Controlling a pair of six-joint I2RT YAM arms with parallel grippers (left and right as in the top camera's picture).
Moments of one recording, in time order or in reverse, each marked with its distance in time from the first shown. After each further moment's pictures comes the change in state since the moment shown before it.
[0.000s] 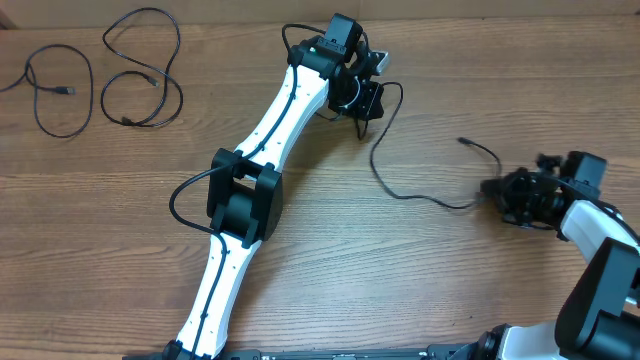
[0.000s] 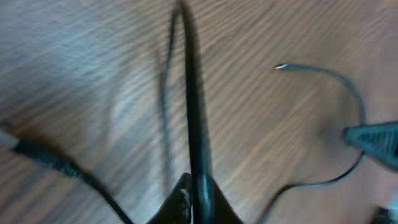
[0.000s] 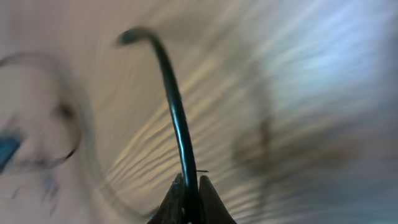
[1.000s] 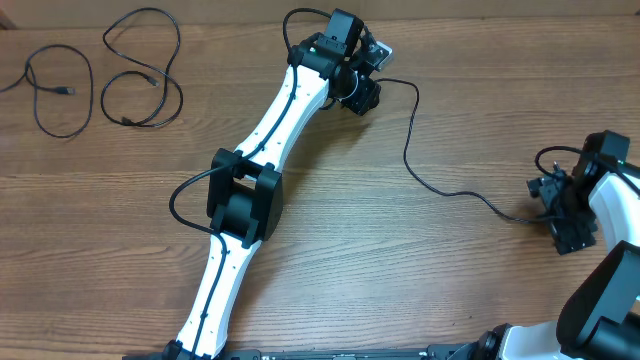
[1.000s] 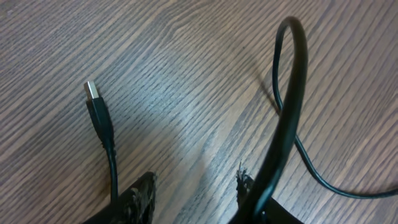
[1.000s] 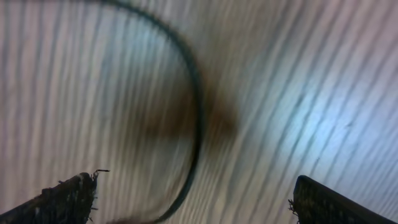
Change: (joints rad) left arm 0.000 0.000 0.000 0.099 -0.232 0.272; right arm -0.046 0.008 0.273 -0.560 0.779 0.367
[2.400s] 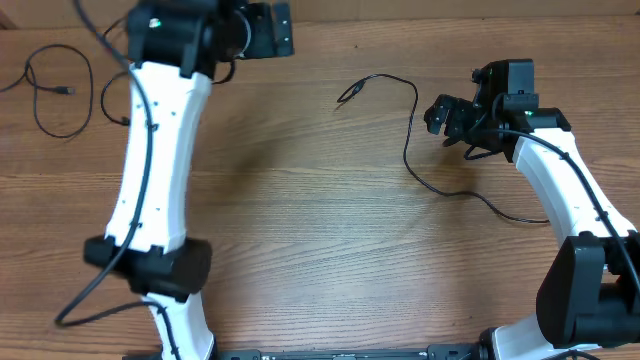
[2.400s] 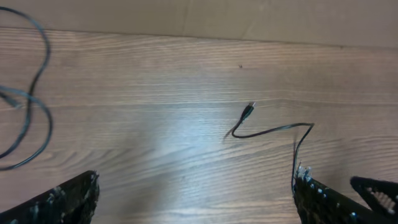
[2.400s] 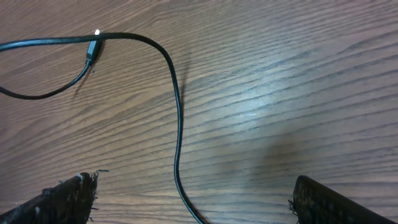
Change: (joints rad) left arm 0.213 -0.565 0.000 -0.344 -0.315 -0.472; right arm 0.475 0.075 0.248 0.270 -0.314 -0.527
